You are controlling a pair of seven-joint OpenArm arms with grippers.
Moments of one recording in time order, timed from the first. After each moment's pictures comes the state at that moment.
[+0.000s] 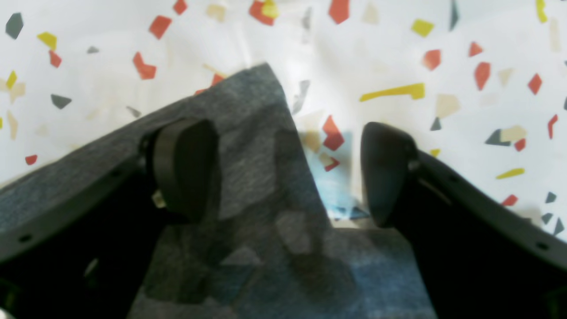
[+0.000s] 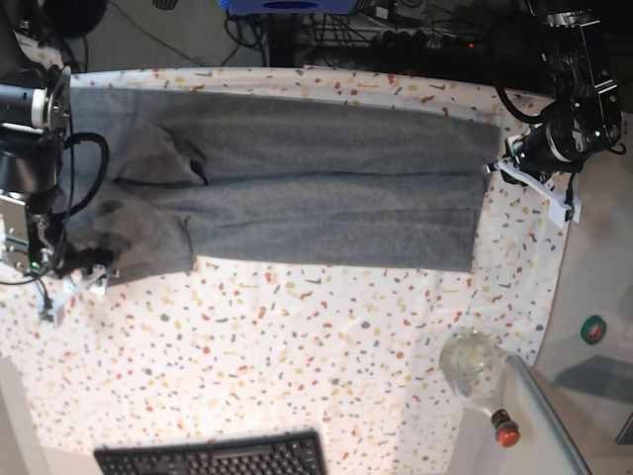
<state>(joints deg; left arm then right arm) 15.4 -16.6 -22.8 93.0 -29.7 -5.8 56.9 24.7 16.2 9.4 32.8 7.5 10.4 -26.8</state>
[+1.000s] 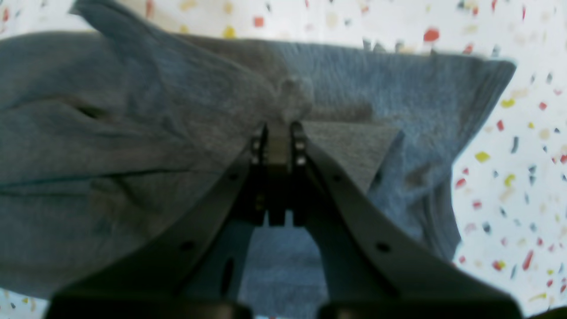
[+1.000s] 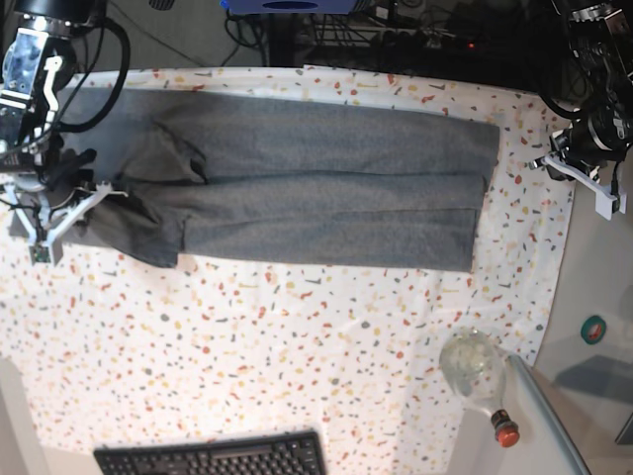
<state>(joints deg) 16.7 -18.1 -34.4 92.9 -29.5 -12.1 56.9 -12.0 4.4 20.1 102.0 7.2 15.4 -53.2</state>
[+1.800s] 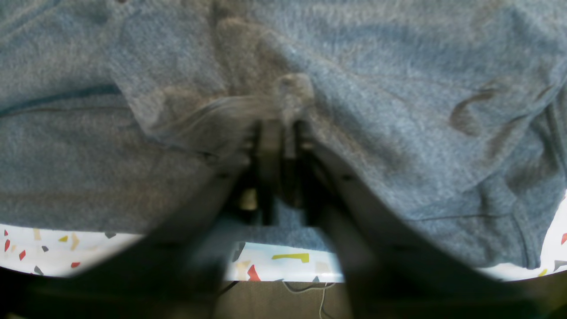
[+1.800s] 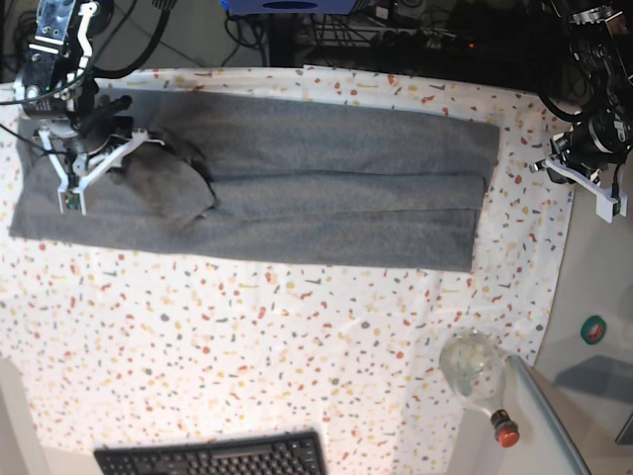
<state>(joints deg) 16.0 -18.2 -34.4 92.9 -29.5 -12.5 56.9 -20.0 -2.6 19.8 104.1 7.4 15.4 -53.4</state>
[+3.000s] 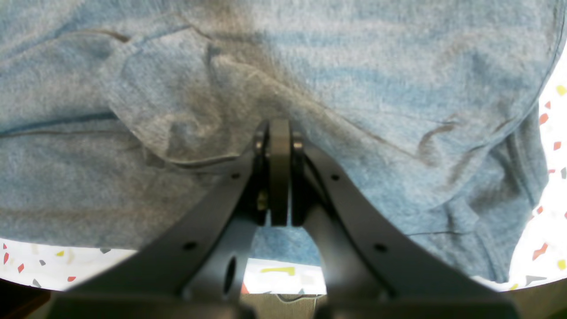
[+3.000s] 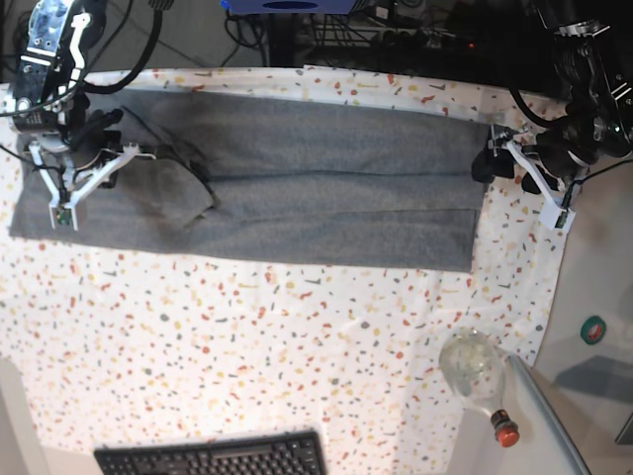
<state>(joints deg) 11.2 -17.2 -29.7 84.5 -28.8 -40.8 57.1 -17.9 -1.6 20.1 105.1 7.2 15.8 -54.7</state>
